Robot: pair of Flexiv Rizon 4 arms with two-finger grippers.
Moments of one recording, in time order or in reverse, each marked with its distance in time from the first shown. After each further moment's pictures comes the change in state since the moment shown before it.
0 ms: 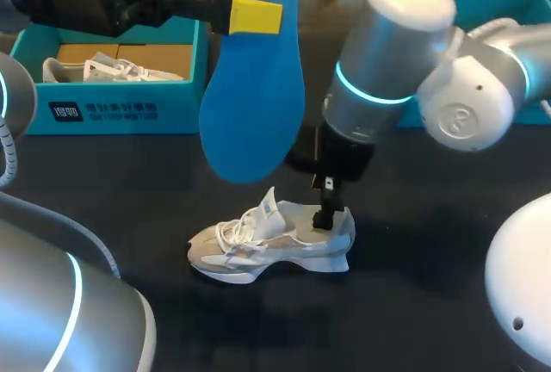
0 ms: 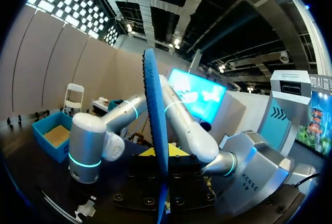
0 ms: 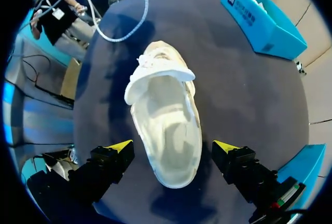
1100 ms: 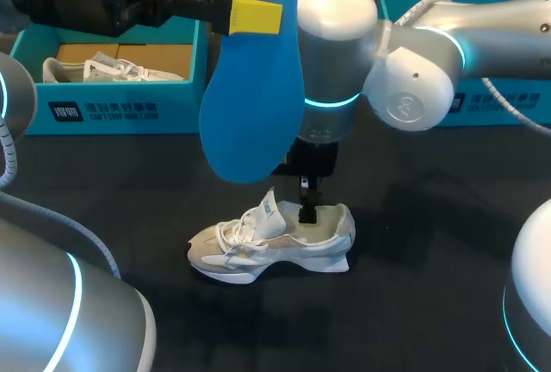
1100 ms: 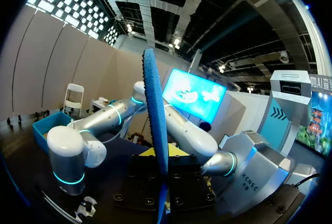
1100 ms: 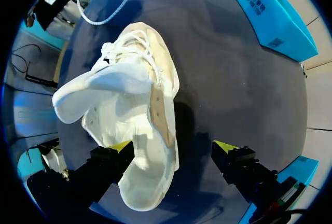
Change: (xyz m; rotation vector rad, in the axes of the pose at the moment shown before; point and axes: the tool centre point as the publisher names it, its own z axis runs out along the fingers) left arm 0.000 0.000 0.000 0.000 0.000 0.000; right arm -0.038 0.012 0.040 0.134 -0.035 -0.061
